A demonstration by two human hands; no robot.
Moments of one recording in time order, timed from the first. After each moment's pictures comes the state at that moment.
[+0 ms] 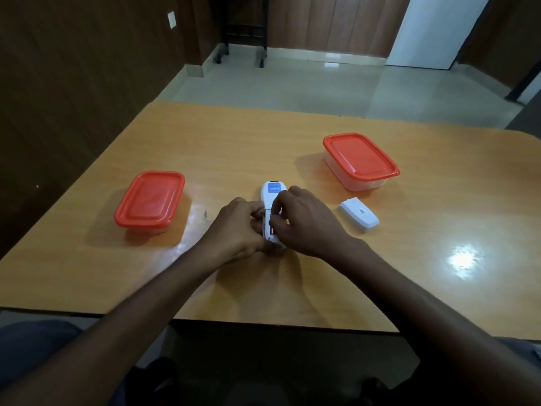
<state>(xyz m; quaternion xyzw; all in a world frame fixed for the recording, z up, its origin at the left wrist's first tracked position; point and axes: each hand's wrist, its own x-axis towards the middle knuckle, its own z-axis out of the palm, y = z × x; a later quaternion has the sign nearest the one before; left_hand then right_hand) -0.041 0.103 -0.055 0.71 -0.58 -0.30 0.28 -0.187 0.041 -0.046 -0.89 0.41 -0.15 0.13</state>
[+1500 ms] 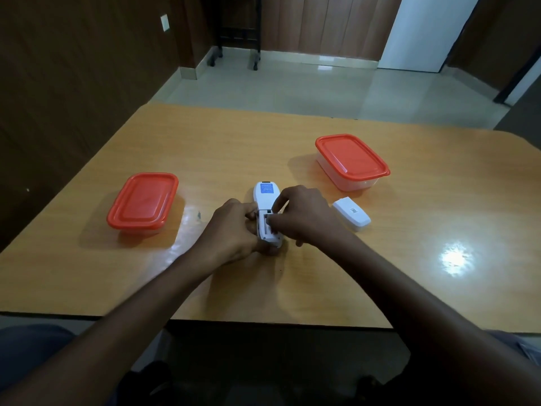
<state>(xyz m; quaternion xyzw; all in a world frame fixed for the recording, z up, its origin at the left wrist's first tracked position) -0.043 0.103 -0.060 0.71 -0.59 -0.26 0.29 -0.186 0.042 -0.021 -0.81 0.52 -0.11 0.25</state>
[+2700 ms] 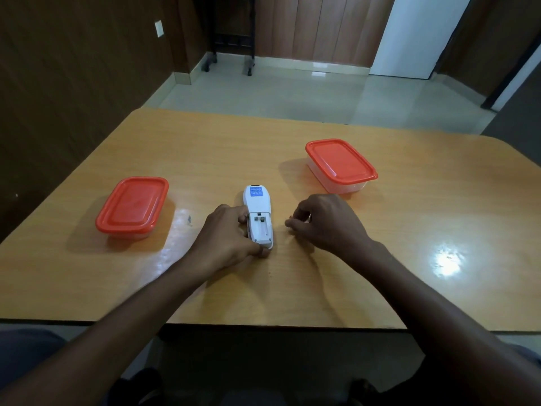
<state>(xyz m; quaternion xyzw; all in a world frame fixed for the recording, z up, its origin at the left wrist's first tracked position) -0.054 0.106 -0.058 0.75 -0.55 -0.25 0.28 -0.244 0.019 -0.041 -0.88 0.45 -0.15 0.09</state>
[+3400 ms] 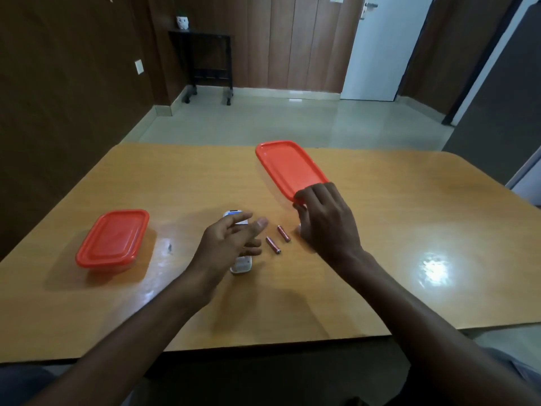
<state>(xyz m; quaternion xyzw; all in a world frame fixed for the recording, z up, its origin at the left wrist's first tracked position) -0.091 0.110 -0.026 0.58 -0.39 -0.48 0.54 -0.277 0.010 -0.029 -0.84 0.38 -0.35 -0.15</state>
